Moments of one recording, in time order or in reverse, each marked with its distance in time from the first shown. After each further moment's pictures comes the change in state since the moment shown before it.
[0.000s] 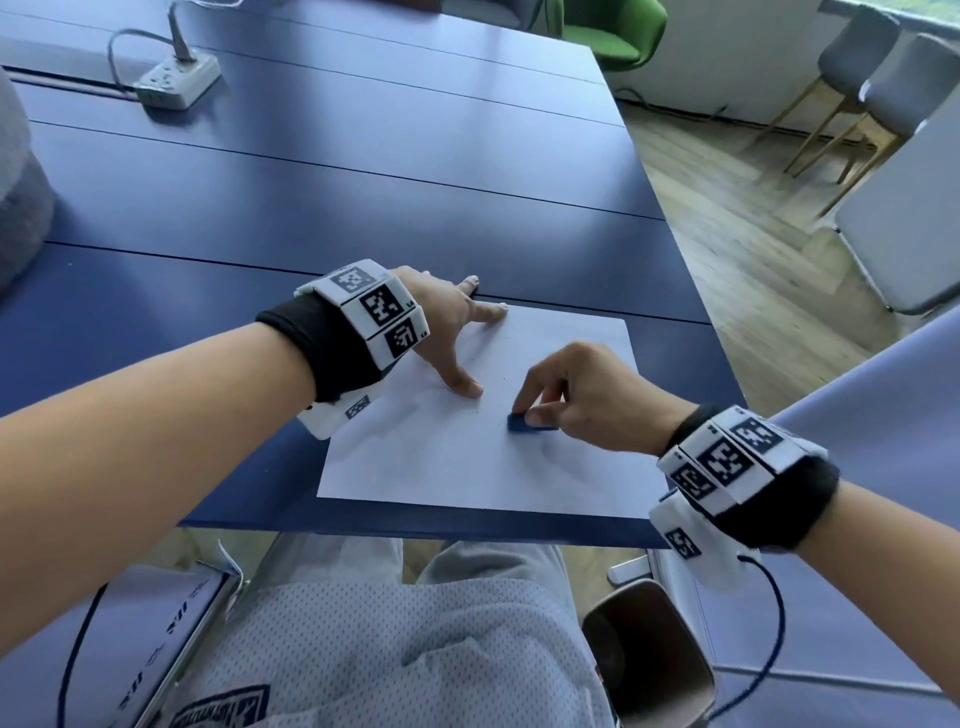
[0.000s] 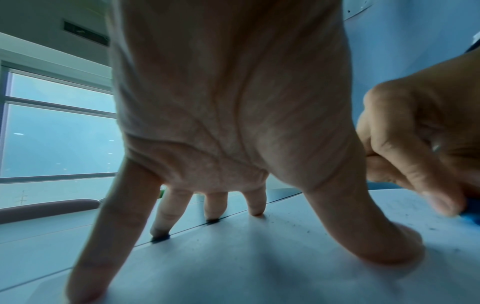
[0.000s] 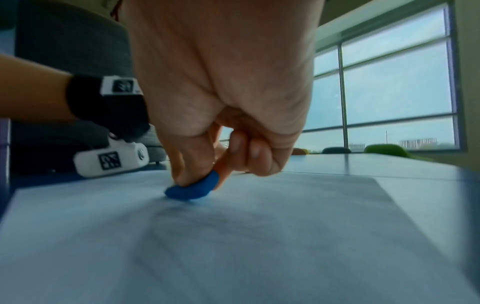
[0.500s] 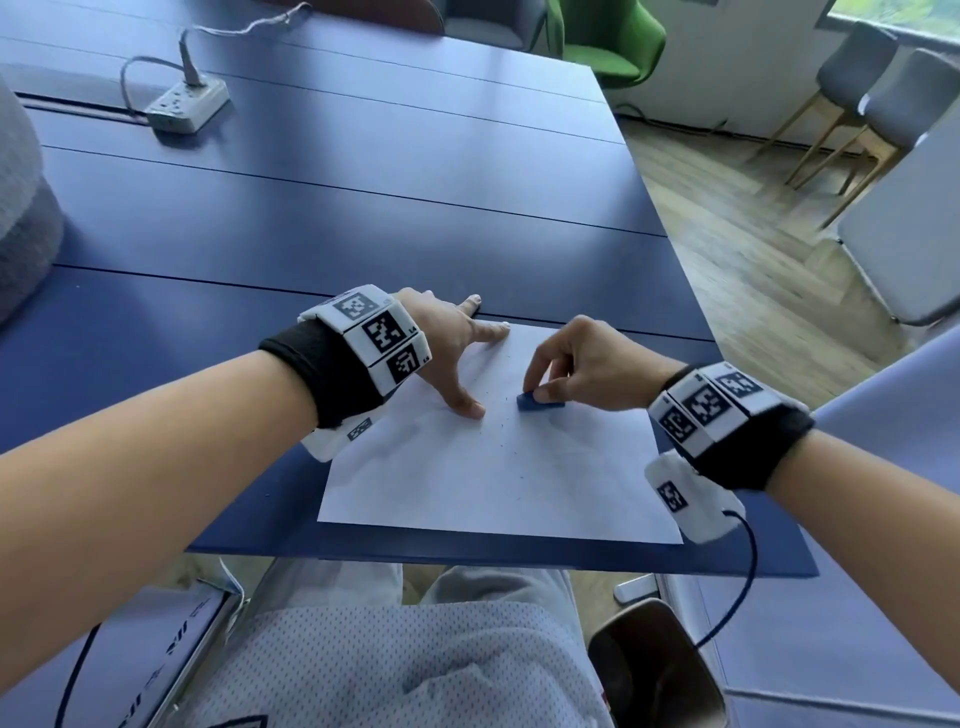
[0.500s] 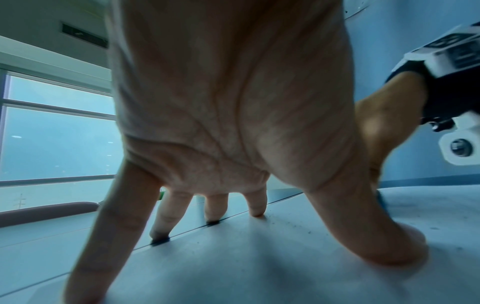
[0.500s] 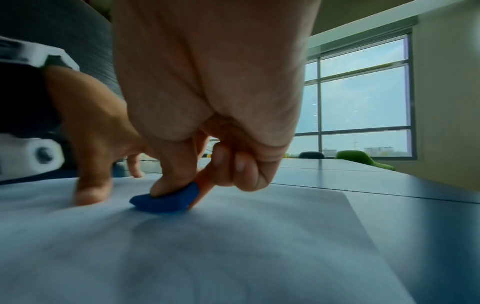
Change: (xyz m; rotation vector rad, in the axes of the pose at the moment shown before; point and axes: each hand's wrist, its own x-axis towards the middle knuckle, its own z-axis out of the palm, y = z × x) left_hand 0.000 0.000 0.000 0.010 0.004 -0.002; right_hand 0.040 0.016 -0.026 -0.001 -0.081 0.066
